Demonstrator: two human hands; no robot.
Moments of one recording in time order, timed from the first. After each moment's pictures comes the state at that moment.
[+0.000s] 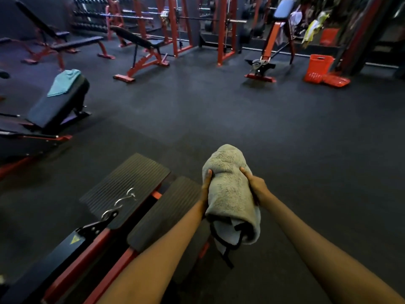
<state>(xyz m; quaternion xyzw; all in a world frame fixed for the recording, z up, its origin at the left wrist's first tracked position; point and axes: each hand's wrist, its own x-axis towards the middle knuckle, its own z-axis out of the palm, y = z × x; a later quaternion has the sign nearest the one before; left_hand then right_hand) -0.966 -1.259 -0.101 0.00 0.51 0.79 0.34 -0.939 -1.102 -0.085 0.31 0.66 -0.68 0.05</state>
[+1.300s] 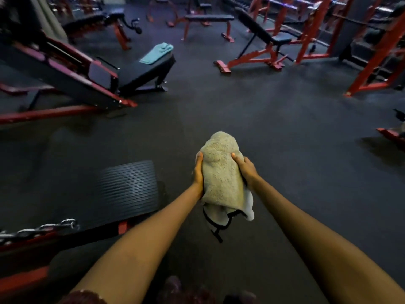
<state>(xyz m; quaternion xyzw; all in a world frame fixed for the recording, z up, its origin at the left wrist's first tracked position) -1.639 -1.036 -0.129 -0.24 0.44 0.86 -0.05 -1.710 -0.906 -0.090 0.02 0.75 -0.60 0.27</state>
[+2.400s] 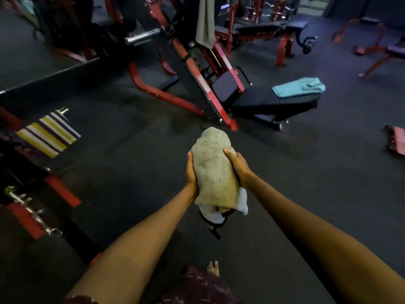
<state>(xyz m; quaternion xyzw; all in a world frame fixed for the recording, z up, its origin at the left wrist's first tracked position) -2.064 -1.423 -0.126 -0.34 0.22 0.79 -0.45 -2.206 -1.418 -0.097 -0.31 0.66 -0.42 0.54</state>
